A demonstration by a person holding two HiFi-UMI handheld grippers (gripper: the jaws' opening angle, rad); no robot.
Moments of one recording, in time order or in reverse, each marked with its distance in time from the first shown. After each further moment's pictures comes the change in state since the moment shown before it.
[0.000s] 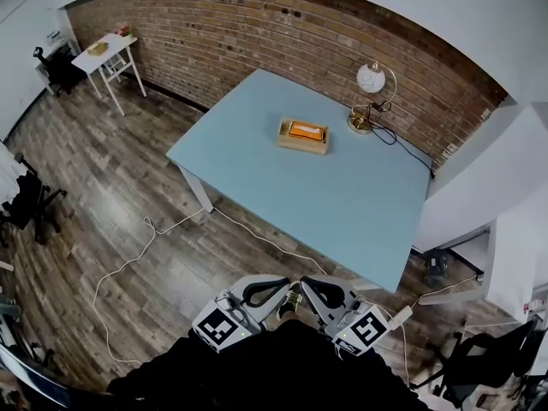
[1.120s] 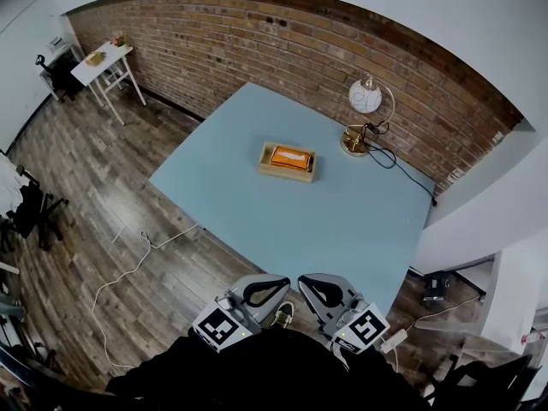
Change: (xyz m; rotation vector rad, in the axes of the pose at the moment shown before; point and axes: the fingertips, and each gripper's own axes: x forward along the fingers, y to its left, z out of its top) left arm 0.169 0.082 0.019 0.024 0.047 0.042; right arm 0.005 -0.184 0.023 0.023 -0.013 0.069
